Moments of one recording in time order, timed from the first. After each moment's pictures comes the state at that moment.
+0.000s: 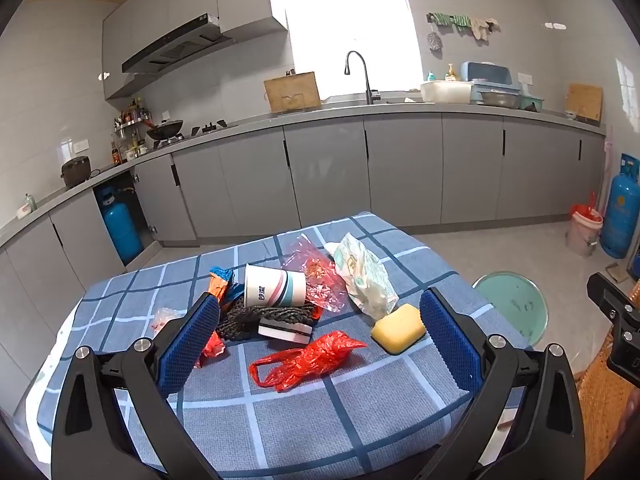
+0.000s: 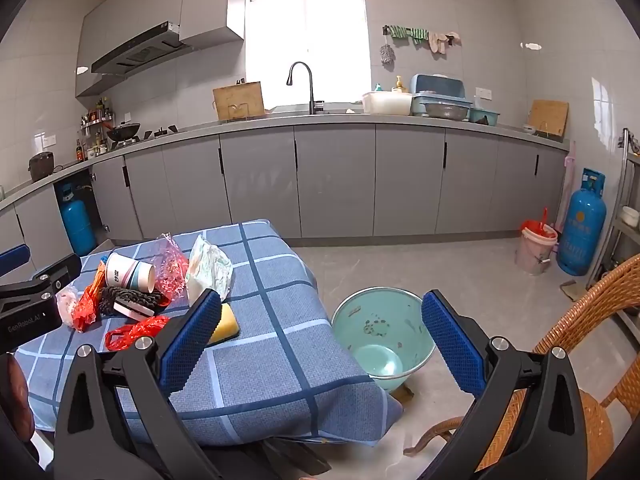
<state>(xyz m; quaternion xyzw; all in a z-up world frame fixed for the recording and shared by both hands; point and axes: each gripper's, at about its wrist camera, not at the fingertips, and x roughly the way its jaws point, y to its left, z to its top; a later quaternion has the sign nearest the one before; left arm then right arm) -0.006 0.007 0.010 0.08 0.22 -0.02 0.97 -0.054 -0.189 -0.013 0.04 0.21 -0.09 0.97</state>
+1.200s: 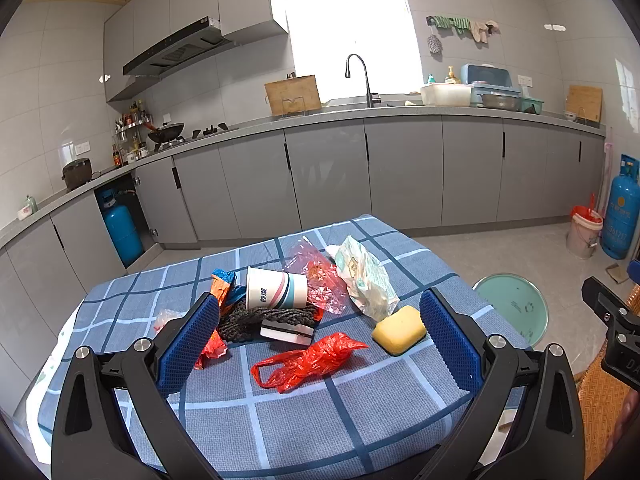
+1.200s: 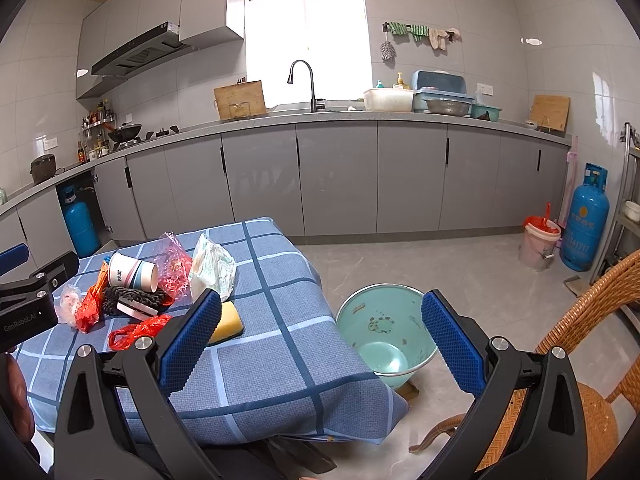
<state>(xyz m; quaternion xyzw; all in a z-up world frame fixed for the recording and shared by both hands) -0.008 0.006 0.012 0.08 0.22 -0.02 0.97 -0.052 -0.188 -0.018 0.05 0.21 -0.09 0.97</state>
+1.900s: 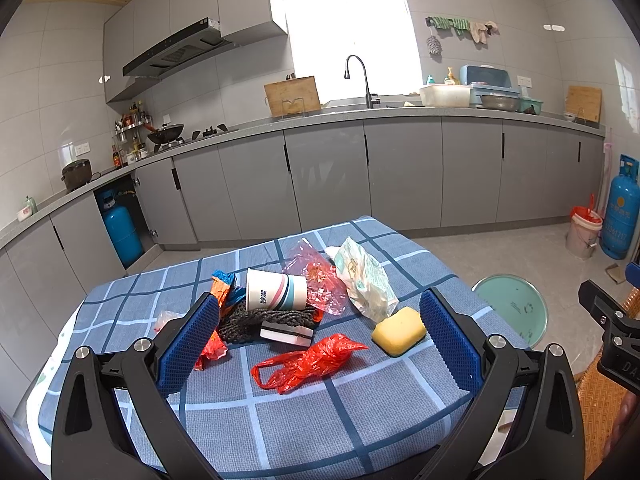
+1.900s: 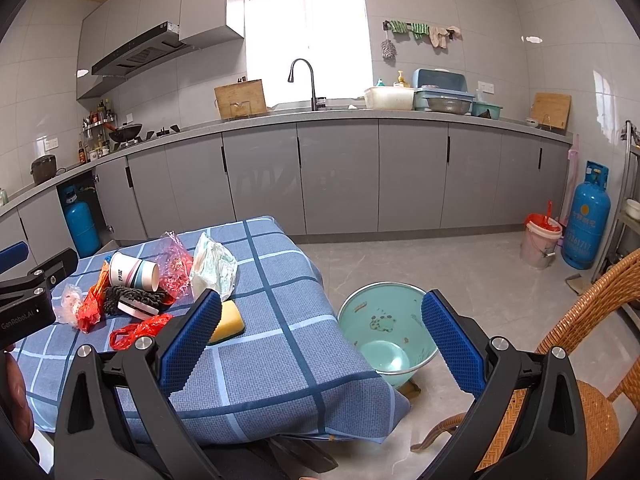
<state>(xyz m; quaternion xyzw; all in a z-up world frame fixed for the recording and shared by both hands) -0.009 0.007 0.011 0.08 0.21 -0.02 0.97 -0.051 -0.187 -0.020 0.05 0.21 -0.09 0.97</state>
